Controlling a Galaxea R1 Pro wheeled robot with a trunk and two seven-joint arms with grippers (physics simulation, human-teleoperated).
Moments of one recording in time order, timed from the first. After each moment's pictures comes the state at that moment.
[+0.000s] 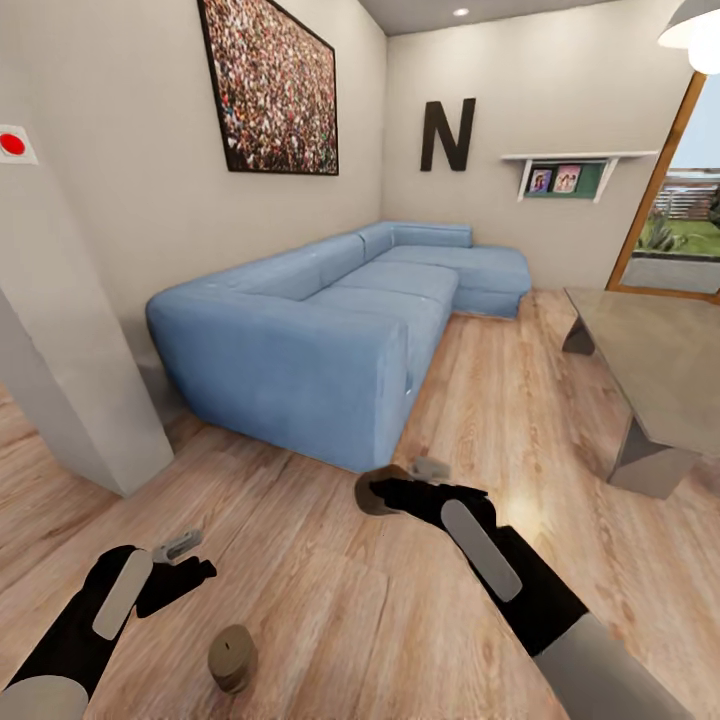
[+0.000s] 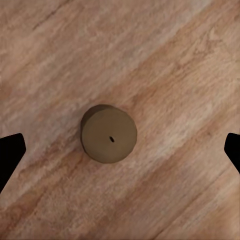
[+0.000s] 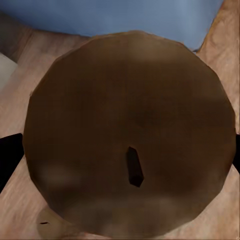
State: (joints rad) left arm -0.49 0.19 0.12 -0.96 0.67 0.91 0.32; right arm -0.64 -0.05 0.50 -1.25 -0.95 0.65 -0.43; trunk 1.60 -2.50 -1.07
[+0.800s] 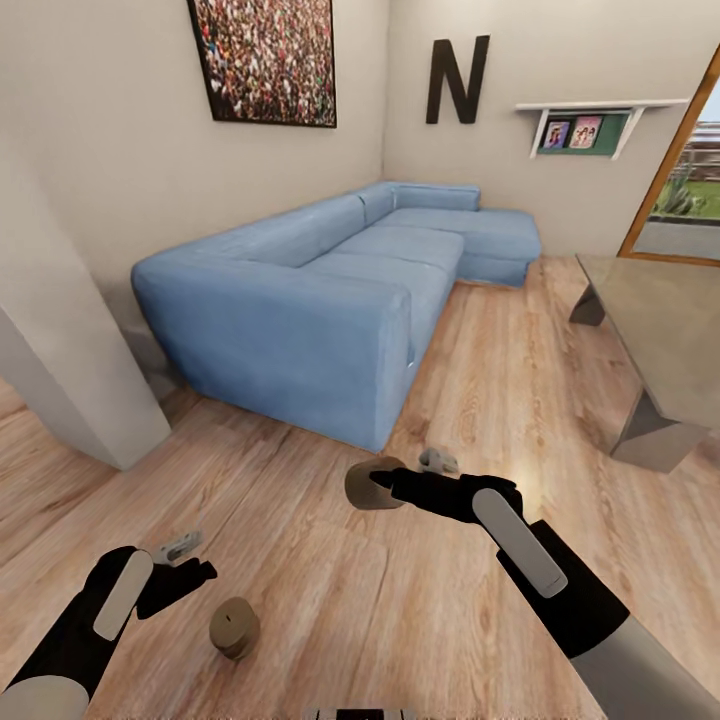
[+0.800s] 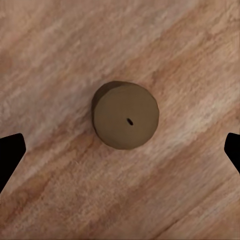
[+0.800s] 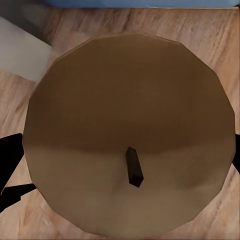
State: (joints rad) left arm -0.49 0.19 0.12 -0.95 0.67 0.91 0.32; right arm -0.64 -0.16 0.51 -1.40 -1.21 0.70 -0.42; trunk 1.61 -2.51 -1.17
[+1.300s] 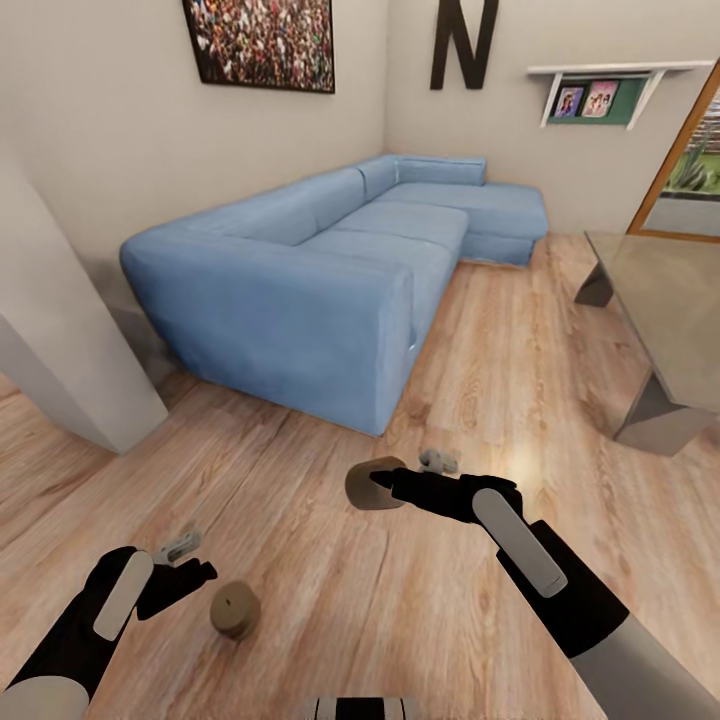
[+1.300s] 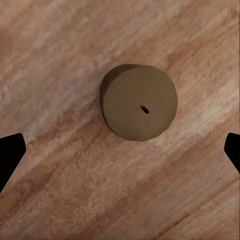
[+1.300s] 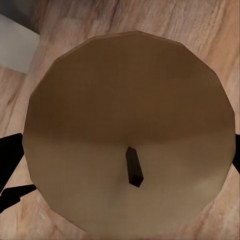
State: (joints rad) left arm -0.49 0.19 0.12 -0.95 0.67 0.91 0.32; right arm -0.64 -0.16 0.51 -1.39 -1.21 0.70 -0.42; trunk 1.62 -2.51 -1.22
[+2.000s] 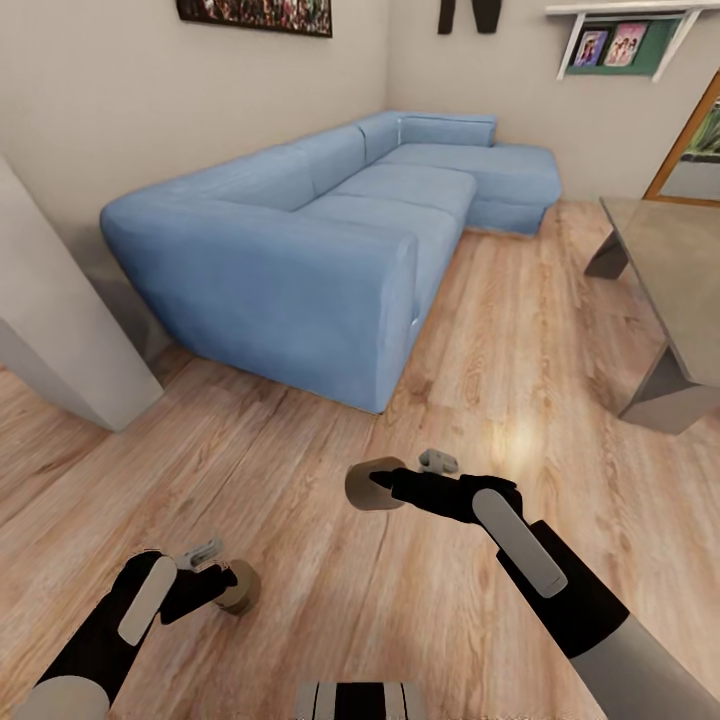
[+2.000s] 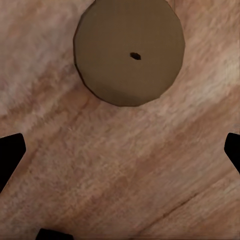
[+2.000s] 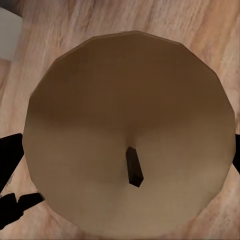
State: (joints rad) left arm -0.49 0.15 0.04 -0.91 0.67 0.88 0.31; right arm -0.64 -0.16 0.51 -1.39 -1.21 0.70 -0.42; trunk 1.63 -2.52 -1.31
